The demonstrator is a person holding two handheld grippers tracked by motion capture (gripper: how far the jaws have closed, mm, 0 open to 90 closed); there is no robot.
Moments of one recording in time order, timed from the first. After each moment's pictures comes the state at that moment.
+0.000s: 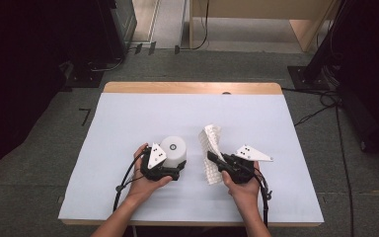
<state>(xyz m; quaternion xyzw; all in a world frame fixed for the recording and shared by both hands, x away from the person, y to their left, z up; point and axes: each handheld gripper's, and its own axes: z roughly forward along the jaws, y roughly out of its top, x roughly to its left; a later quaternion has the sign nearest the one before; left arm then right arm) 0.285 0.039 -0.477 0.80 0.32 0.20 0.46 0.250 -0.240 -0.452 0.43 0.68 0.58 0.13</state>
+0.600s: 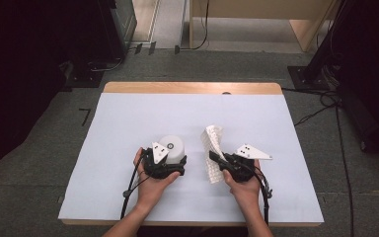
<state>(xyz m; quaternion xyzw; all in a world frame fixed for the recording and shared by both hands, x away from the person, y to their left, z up) 0.284 0.026 -0.476 0.75 0.43 0.23 0.44 0.256 -0.244 -0.461 0.44 0.69 0.56 0.13</state>
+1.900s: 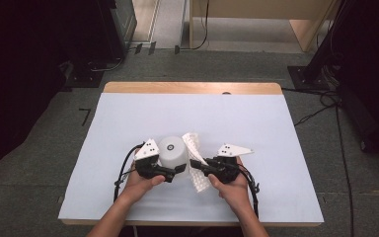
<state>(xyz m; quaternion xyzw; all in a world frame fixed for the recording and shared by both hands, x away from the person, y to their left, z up) 0.290 0.056 -0.451 0.80 0.27 0.08 0.53 0.263 -0.204 -0.459 0.37 0.74 0.56 0.02</state>
